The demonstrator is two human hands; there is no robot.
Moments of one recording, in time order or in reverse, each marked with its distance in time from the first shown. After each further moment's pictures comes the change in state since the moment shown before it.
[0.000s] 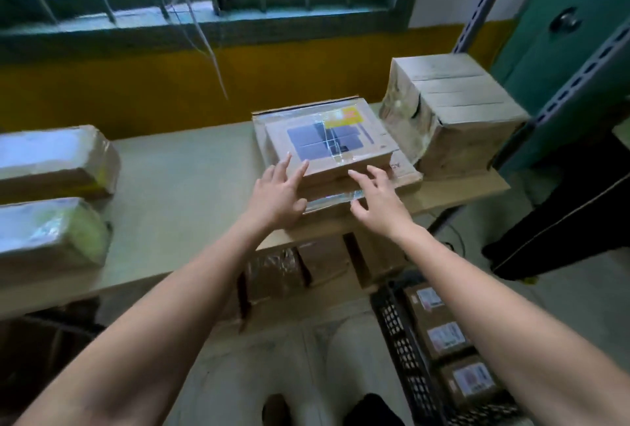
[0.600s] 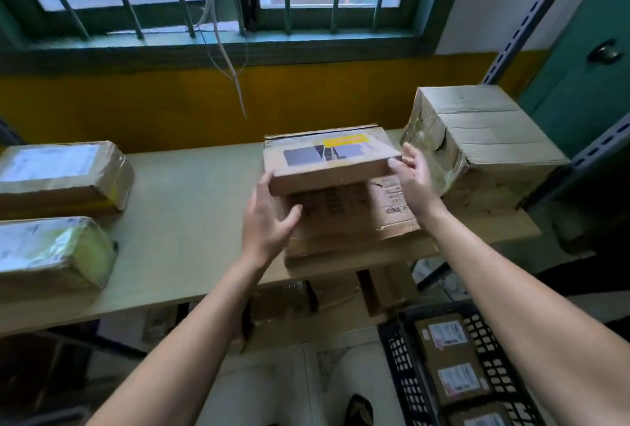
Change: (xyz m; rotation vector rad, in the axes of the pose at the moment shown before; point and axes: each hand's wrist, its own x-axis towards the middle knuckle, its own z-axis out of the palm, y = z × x) left_hand 0.002 -0.022 0.003 -0.647 0.554 -0.151; right_hand 0.081 0.009 -0.045 0.757 0.250 0.184
